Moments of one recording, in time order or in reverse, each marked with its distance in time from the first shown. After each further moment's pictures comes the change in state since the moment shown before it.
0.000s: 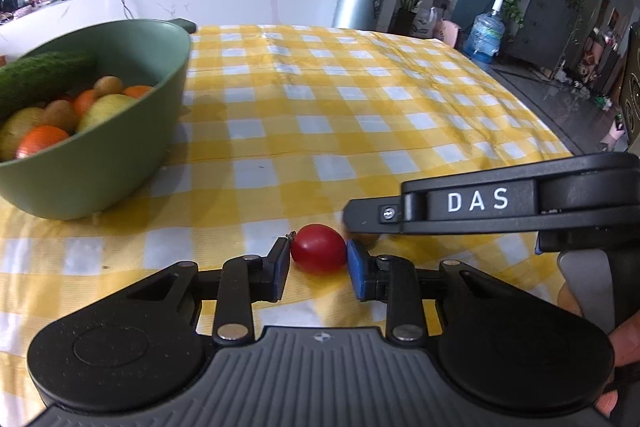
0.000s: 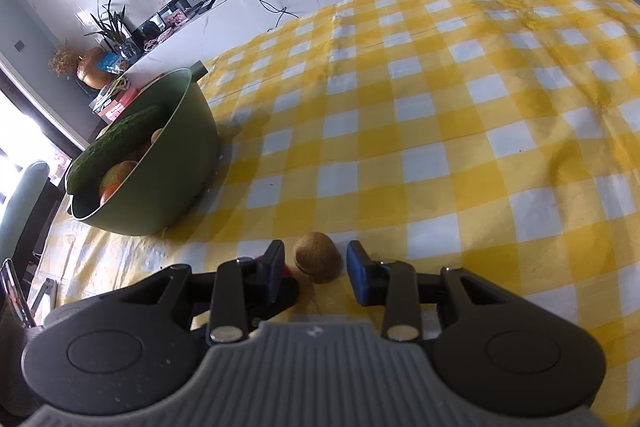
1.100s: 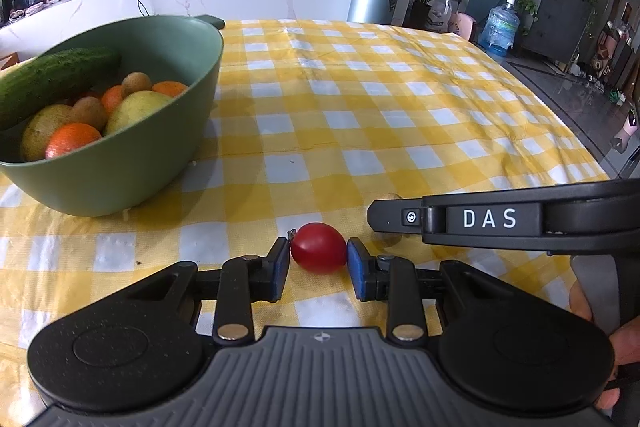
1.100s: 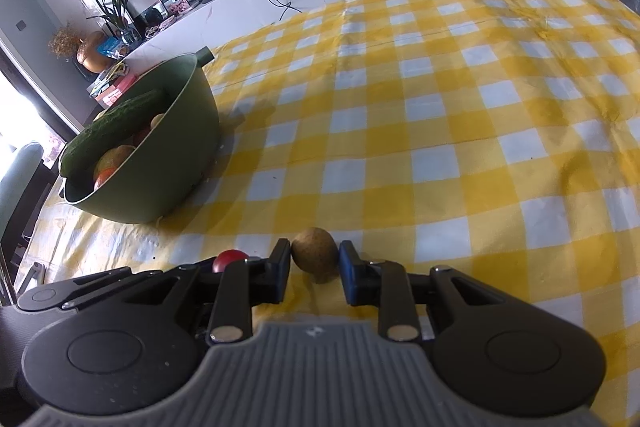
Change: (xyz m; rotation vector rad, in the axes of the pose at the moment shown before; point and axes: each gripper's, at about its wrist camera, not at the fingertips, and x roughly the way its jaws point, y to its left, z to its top) left arm -0.009 0.012 0.002 -0.004 0.022 0.035; right arm 0.006 0.010 -0.001 -0.071 0.001 -0.023
